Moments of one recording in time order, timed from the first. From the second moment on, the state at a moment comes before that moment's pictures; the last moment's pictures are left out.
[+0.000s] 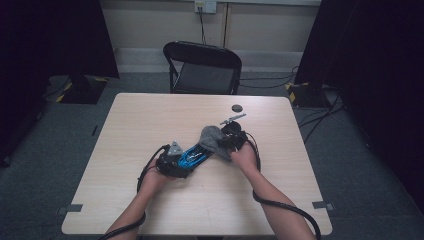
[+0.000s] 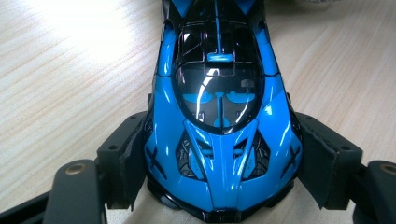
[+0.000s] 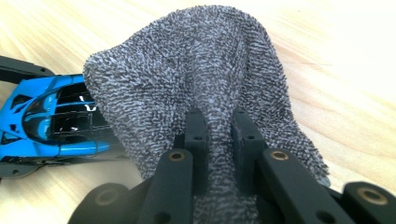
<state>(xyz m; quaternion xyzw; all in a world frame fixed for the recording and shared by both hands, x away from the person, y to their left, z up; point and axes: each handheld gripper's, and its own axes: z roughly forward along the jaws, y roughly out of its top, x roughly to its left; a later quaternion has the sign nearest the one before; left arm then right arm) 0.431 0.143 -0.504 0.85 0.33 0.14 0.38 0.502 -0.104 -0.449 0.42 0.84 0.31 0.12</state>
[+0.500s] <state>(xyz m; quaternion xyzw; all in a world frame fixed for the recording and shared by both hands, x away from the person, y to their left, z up) 0.431 0.143 -0.504 0.85 0.33 0.14 0.38 0.503 -0.135 -0.452 0.45 0.83 0.31 0.13</state>
